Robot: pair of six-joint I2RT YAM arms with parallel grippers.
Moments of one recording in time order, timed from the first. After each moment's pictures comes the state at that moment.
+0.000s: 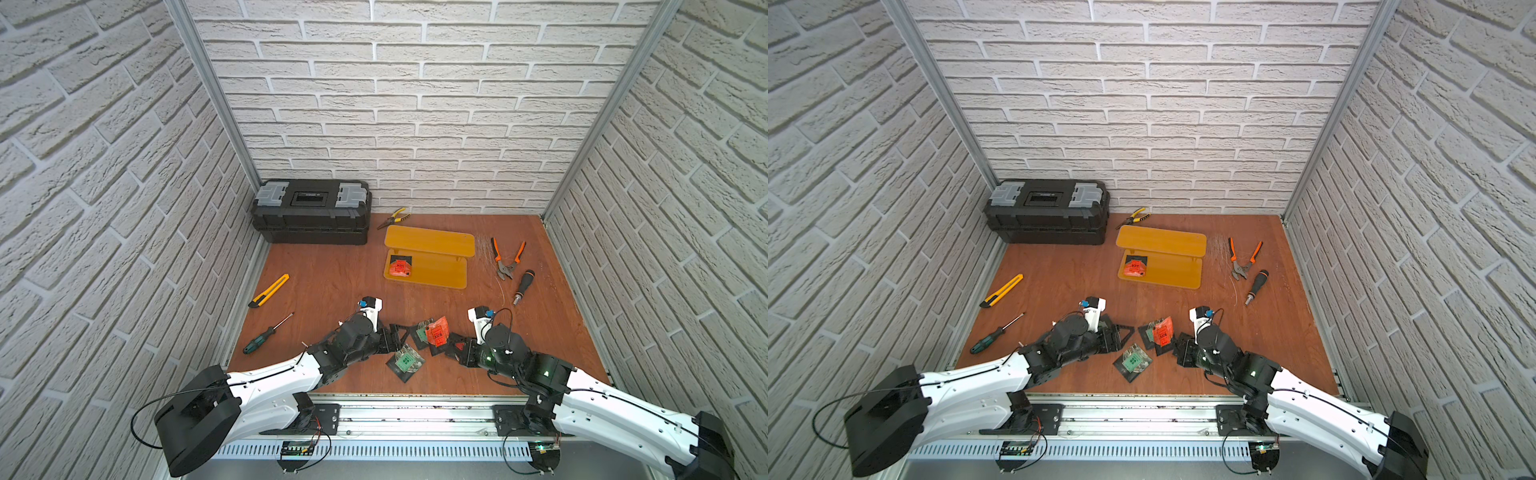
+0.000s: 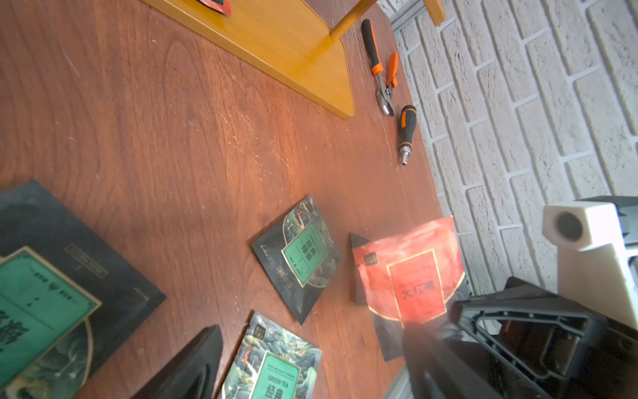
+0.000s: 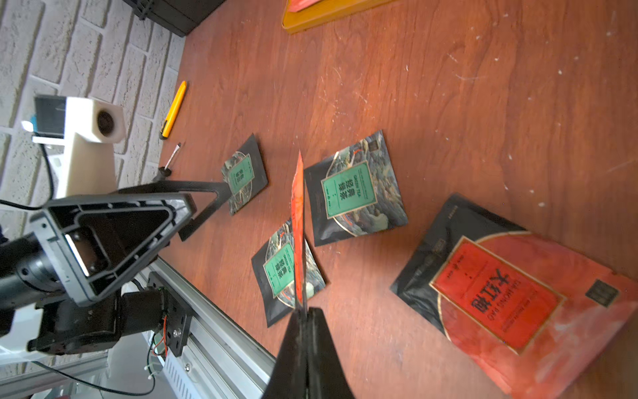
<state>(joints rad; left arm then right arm) -0.88 1.07 0.29 0.29 0.07 -0.91 0.86 0.70 0.36 -0.28 0.05 0.94</state>
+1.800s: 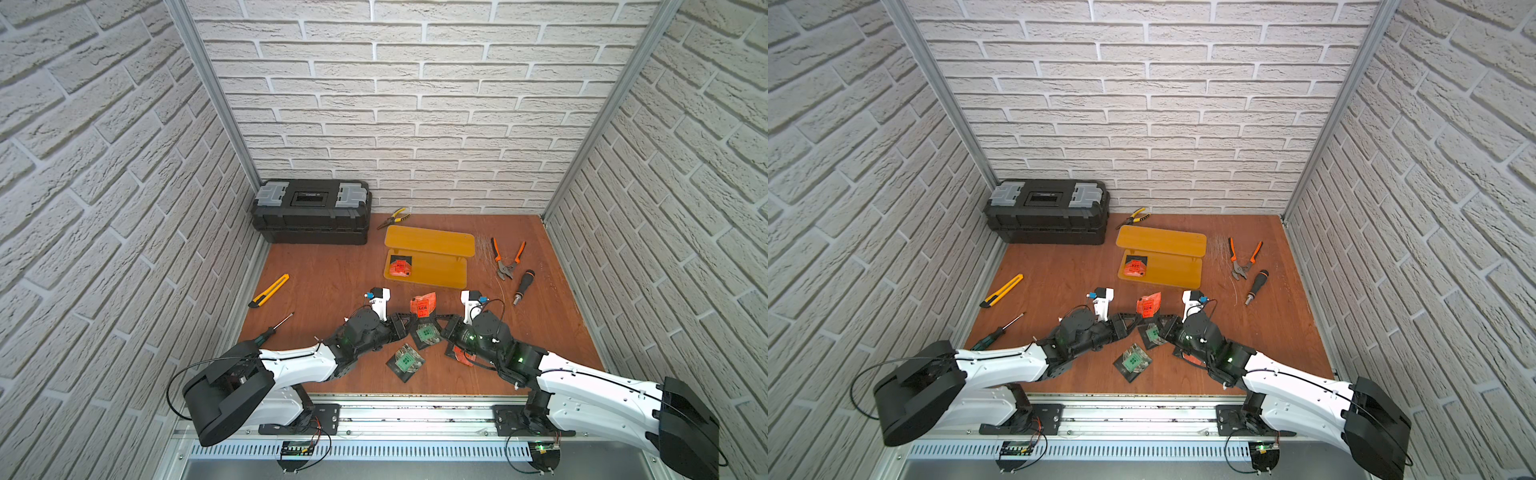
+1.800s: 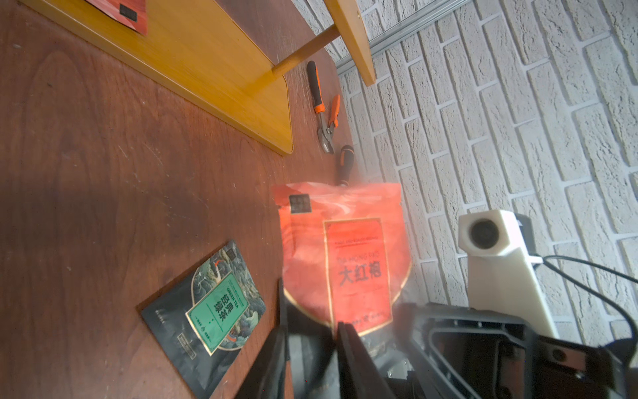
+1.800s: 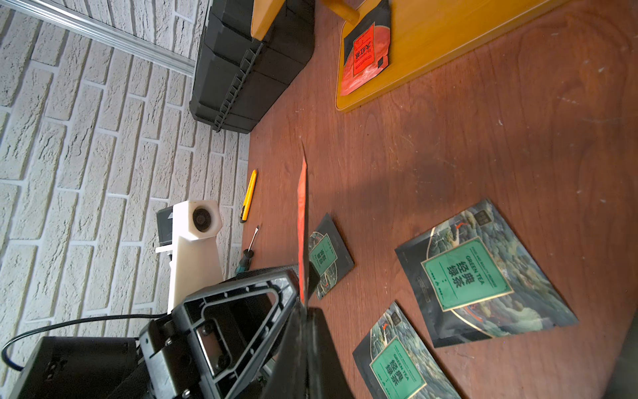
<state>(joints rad) -0.89 1.28 0.35 0.63 0.11 -1.07 0.86 0.97 0.41 0.14 0.13 1.22</state>
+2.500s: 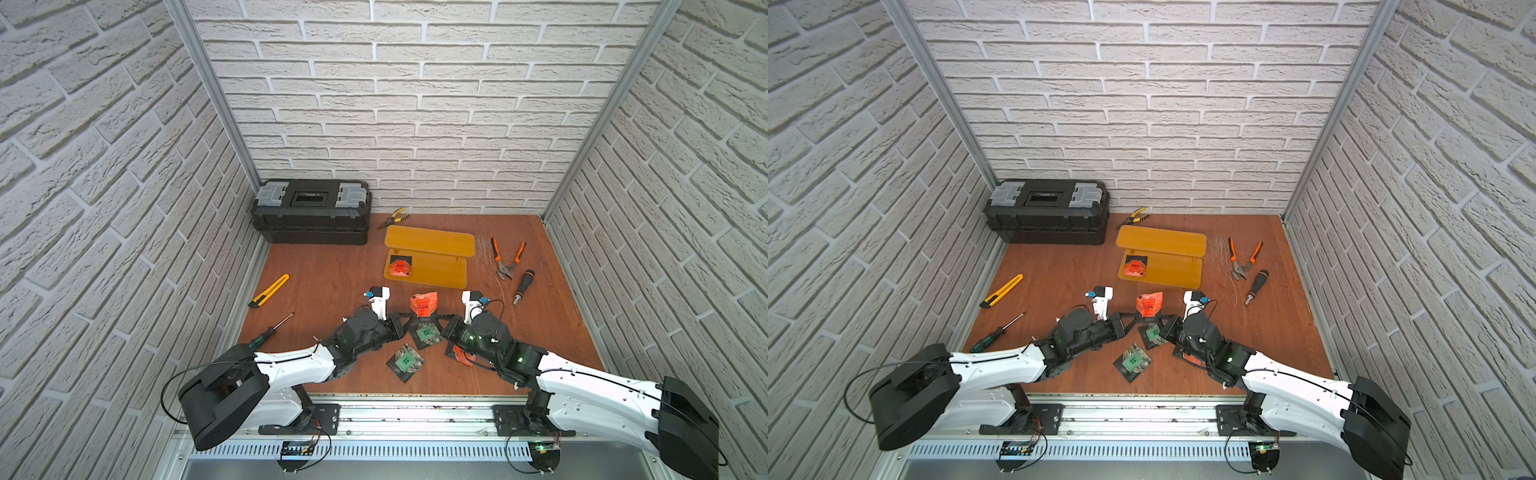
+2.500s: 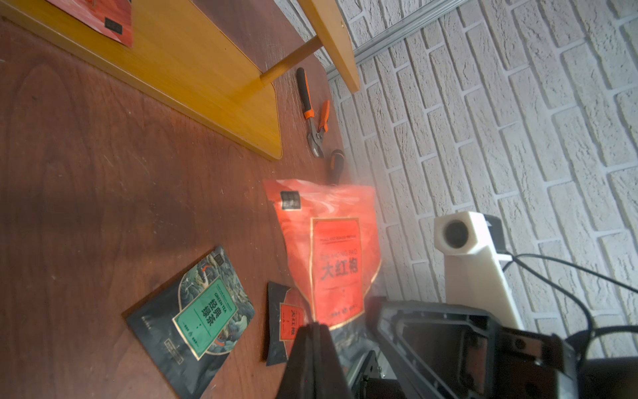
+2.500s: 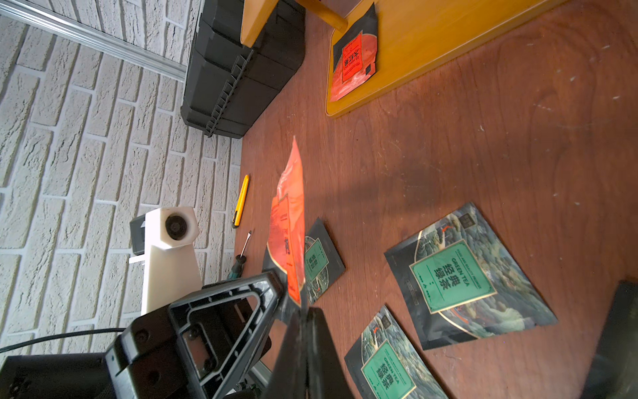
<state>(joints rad) -0.90 1.25 0.35 0.63 0.11 -1.07 0.86 0.98 0.41 0.13 0.15 1.21</state>
